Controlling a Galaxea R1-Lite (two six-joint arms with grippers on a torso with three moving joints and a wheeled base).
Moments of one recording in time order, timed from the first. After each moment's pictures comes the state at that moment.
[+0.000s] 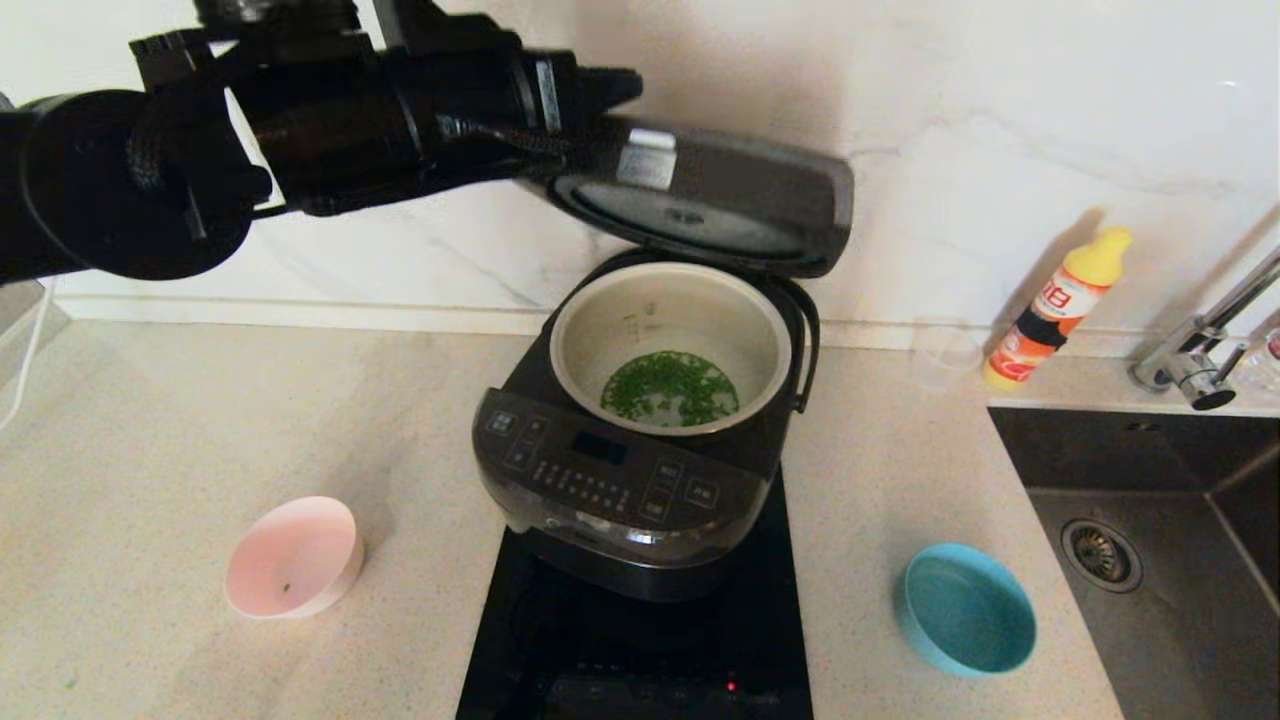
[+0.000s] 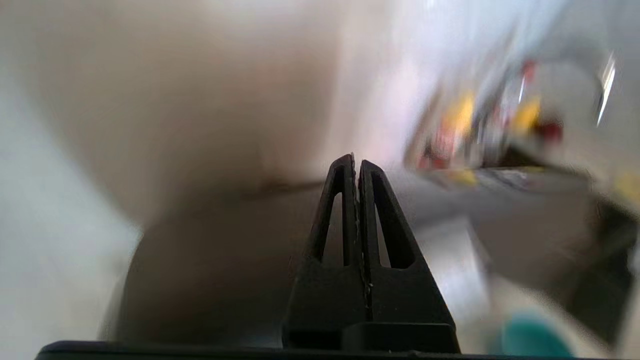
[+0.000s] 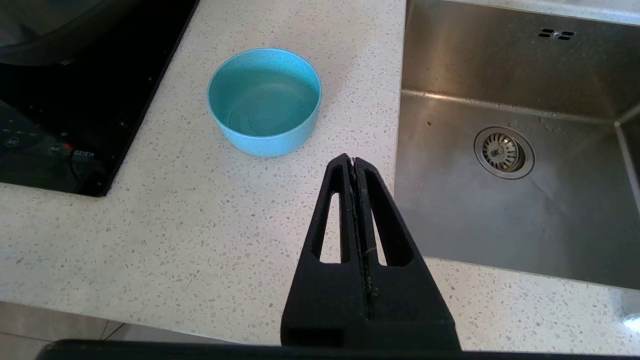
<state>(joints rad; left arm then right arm) -0.47 1.81 -1.69 -0.23 -0.38 0.07 0.00 0.00 -0.05 0.12 0.02 -0.02</state>
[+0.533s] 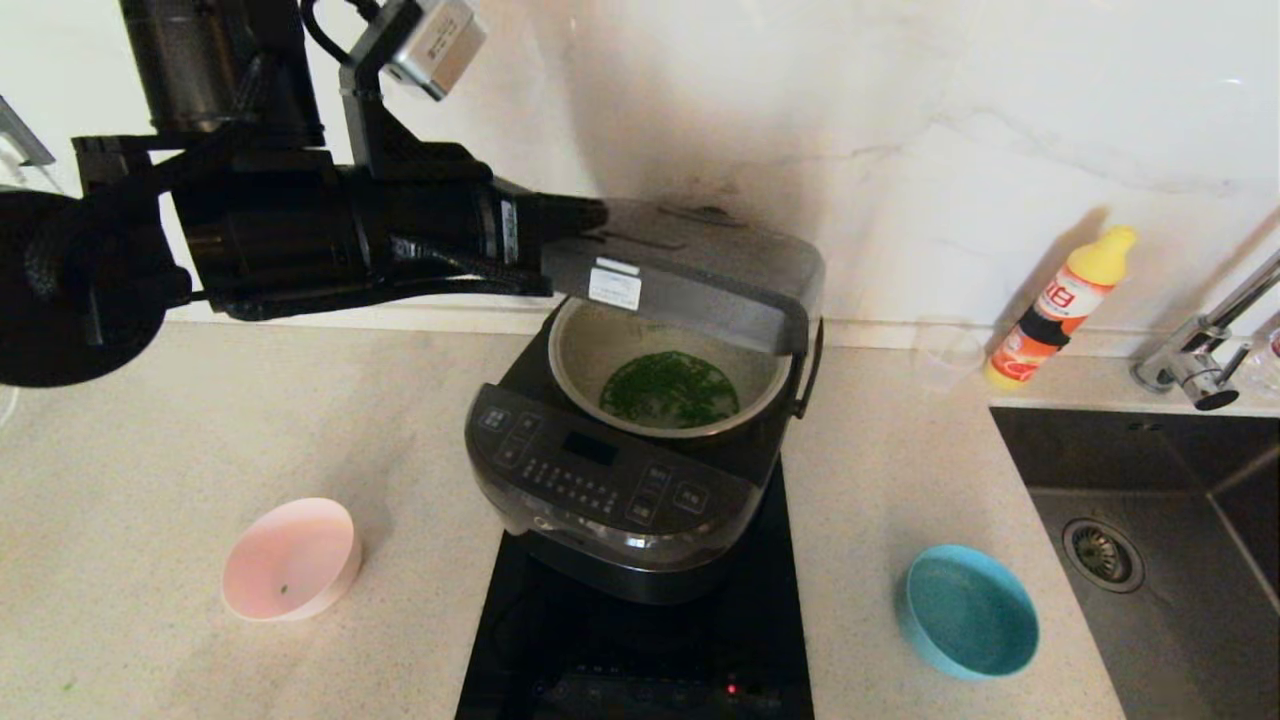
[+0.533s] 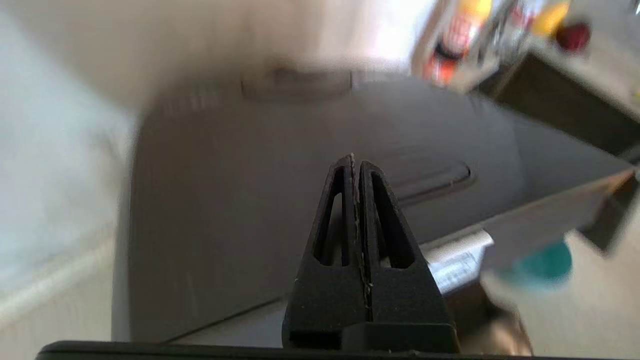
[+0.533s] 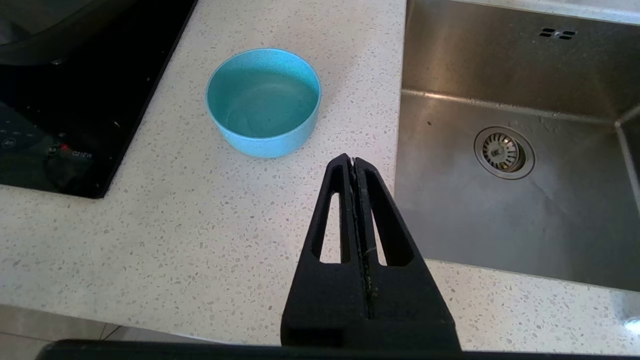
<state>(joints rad) -0.46 1.66 -1.37 -0.21 -0.38 0.13 0.00 0.00 -0.05 0.12 0.02 -0.02</state>
